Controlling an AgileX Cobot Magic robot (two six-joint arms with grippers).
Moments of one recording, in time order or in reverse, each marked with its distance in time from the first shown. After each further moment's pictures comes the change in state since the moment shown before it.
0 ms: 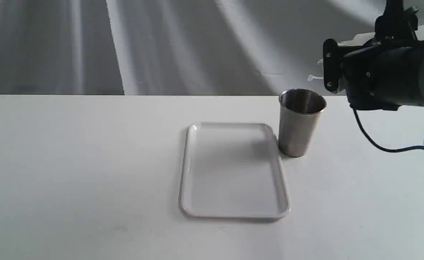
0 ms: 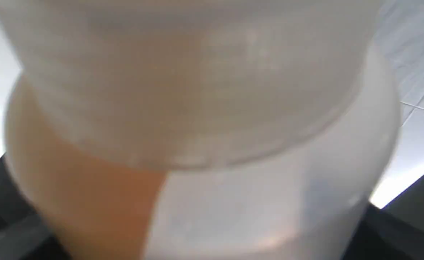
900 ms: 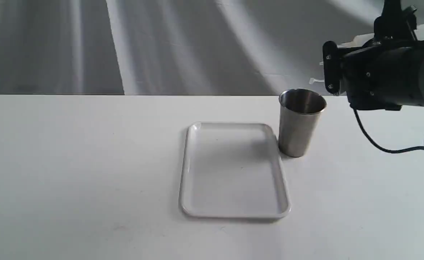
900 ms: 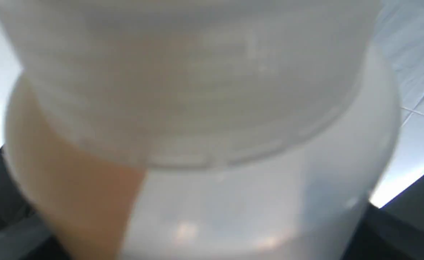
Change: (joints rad) left arm 0.000 0.000 0.000 0.000 0.000 0.000; right arm 0.000 0.000 0.000 0.000 0.002 -0.043
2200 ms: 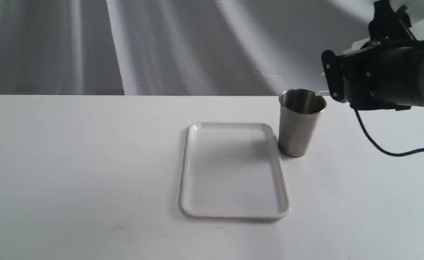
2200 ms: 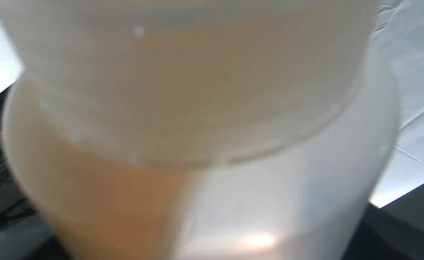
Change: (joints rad) left arm 0.000 0.000 0.000 0.000 0.000 0.000; right arm 0.000 0.000 0.000 0.000 0.000 -0.166
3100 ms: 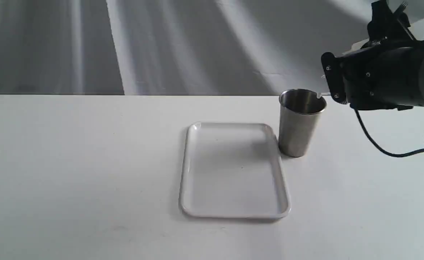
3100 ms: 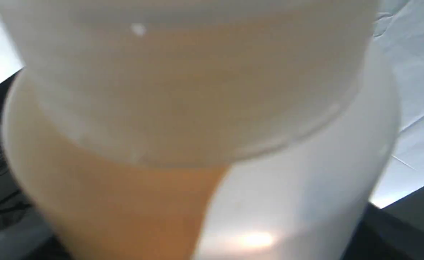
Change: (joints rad) left arm 0.000 0.000 0.000 0.000 0.000 0.000; right arm 0.000 0.000 0.000 0.000 0.000 -0.038
